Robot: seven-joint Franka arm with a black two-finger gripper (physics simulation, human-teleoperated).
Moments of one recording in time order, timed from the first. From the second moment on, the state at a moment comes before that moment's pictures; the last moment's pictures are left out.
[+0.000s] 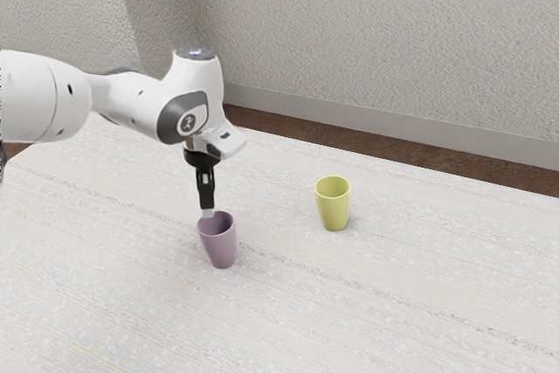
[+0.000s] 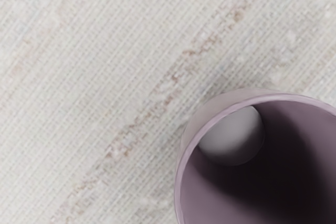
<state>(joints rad) -0.20 0.30 0.17 -1.87 0.07 2.10 0.83</state>
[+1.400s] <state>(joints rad) -0.19 0.34 0.15 -1.89 0.06 2.16 0.80</state>
